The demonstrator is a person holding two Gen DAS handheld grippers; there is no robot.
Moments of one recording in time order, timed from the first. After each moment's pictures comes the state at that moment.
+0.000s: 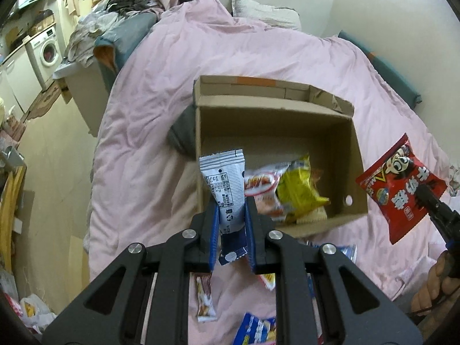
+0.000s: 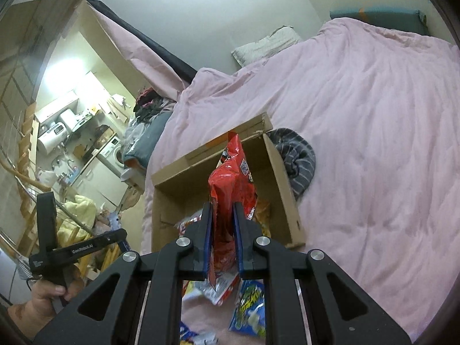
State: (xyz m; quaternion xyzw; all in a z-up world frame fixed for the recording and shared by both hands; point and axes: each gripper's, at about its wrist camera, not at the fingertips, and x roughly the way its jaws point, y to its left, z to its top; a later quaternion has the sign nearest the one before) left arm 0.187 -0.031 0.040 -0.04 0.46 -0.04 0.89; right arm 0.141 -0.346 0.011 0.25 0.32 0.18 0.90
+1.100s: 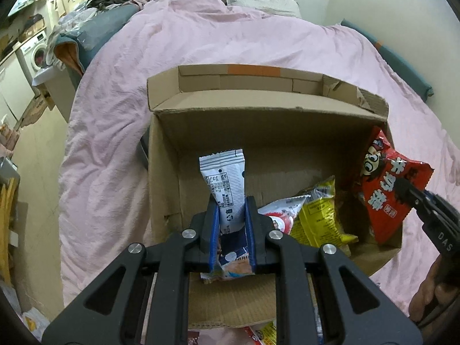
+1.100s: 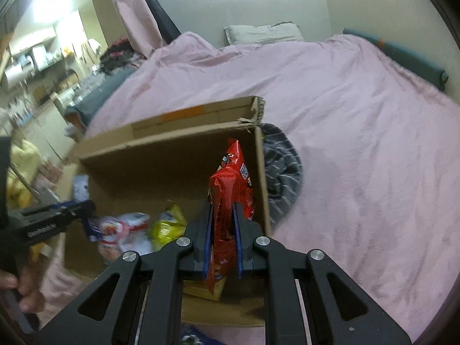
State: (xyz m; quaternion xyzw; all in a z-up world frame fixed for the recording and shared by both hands) left arm 0.268 -0.057 -0.026 -0.02 0.47 -0.04 0.88; right arm 0.230 -0.280 -0.033 0.04 0.38 0.09 0.92
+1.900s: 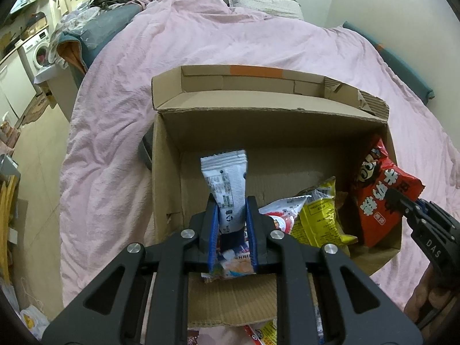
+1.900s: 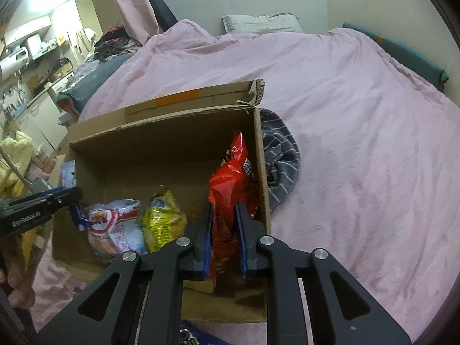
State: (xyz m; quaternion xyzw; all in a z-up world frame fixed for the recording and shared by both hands) left arm 0.266 -0.056 -0.023 -0.02 0.46 -0.04 0.88; right arm 0.236 -0.282 -0.039 0.06 0.40 0.10 0.91
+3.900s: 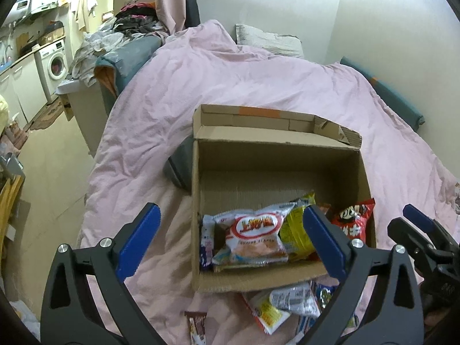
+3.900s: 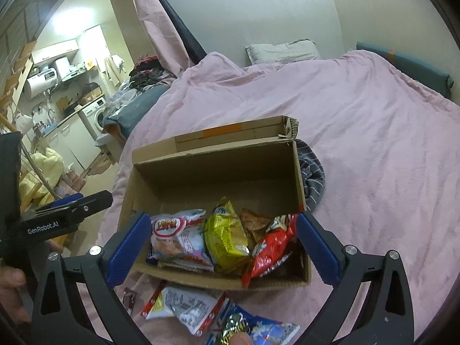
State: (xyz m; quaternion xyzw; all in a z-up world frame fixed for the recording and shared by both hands) left arm 0.199 -0.033 0.030 -0.05 0.38 -0.02 0.92; right arm 0.168 -0.270 0.008 0.10 0.33 0.16 0.93
